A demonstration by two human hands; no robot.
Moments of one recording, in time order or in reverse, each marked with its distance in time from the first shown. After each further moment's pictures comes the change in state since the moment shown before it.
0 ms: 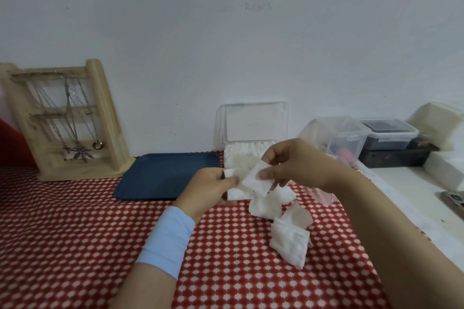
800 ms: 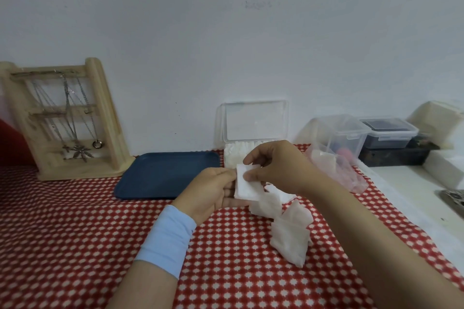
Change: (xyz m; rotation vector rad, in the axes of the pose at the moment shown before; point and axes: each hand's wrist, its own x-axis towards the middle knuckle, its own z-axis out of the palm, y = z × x) left_hand -0.009 0.010 0.006 -0.332 -0.192 -0.098; right_hand 0.013 -0.002 0.034 -0.154 0.222 -0.017
